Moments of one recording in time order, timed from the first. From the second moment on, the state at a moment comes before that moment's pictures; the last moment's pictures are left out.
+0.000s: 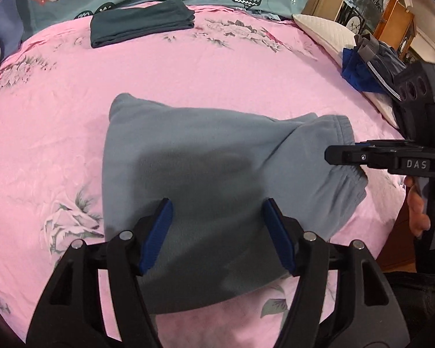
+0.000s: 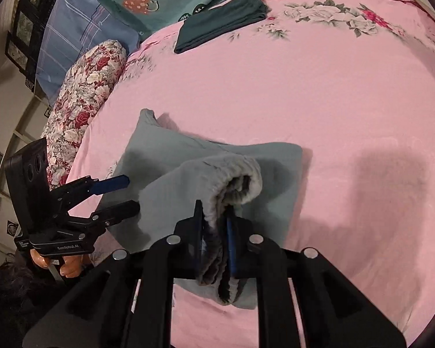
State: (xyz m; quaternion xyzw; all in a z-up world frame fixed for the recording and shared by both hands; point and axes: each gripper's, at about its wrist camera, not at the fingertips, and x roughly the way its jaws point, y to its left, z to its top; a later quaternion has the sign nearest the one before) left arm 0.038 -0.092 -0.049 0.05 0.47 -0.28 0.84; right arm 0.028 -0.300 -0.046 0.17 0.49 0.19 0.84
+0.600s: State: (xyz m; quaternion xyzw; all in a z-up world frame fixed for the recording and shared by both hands) left arm 0.029 -0.097 -0.024 0.08 0.42 -0.27 0.86; right arm 0.001 -0.282 0.011 0.08 0.44 0.16 0.88
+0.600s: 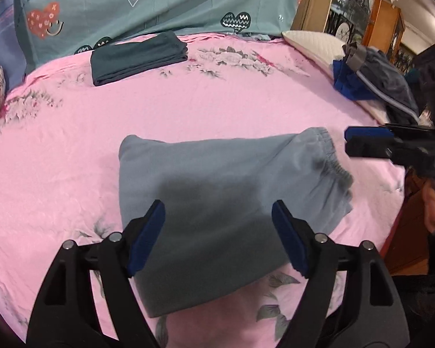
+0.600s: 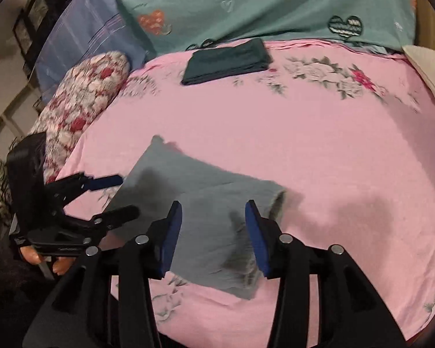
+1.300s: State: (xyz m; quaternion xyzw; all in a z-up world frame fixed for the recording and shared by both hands) left arm 0.136 -0.097 -0.063 0.03 0.49 -0.20 0.85; right arm 0.078 -0.296 -0.048 0.09 0.52 0.08 0.85
